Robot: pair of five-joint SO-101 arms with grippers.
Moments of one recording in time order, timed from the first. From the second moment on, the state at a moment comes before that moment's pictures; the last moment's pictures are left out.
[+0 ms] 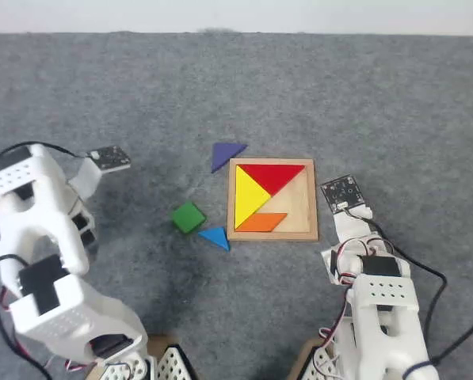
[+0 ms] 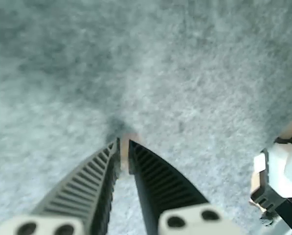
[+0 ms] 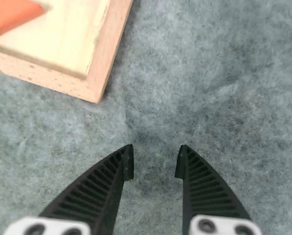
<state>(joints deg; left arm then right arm) -35.7 9.1 16.7 91.1 -72.7 -0.8 -50.4 80.3 46.2 21.1</state>
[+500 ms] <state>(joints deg) -45.9 9.6 21.8 82.2 -75.4 -0.8 -50.4 80.3 46.2 21.1</state>
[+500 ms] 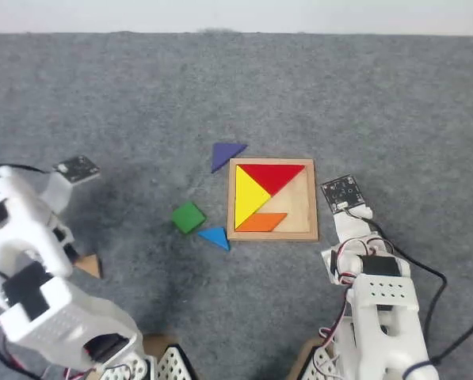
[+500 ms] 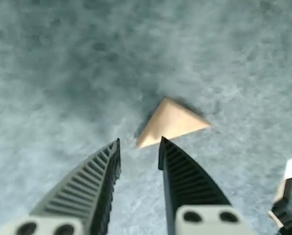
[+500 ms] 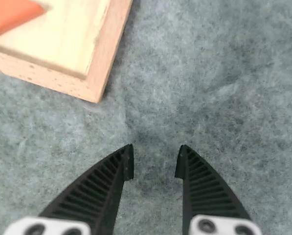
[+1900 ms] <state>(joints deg) -48.9 14.8 27.1 84.4 -81.8 -0.8 -50.4 80.3 46.2 21.1</state>
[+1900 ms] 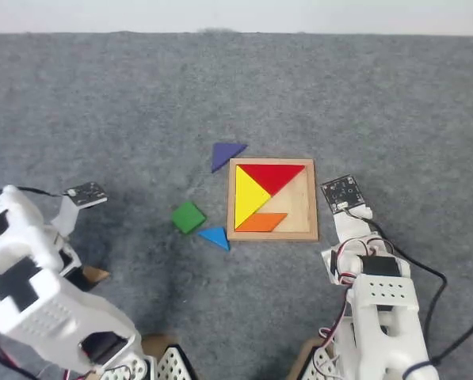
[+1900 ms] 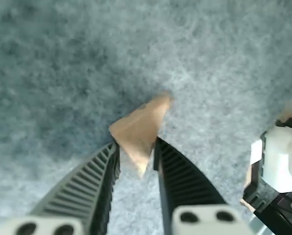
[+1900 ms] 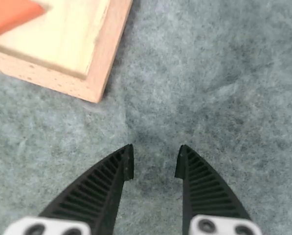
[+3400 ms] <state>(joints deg) -44.1 -19.6 47.8 73.6 -68.9 -0.8 -50.4 80.3 46.2 21.1</state>
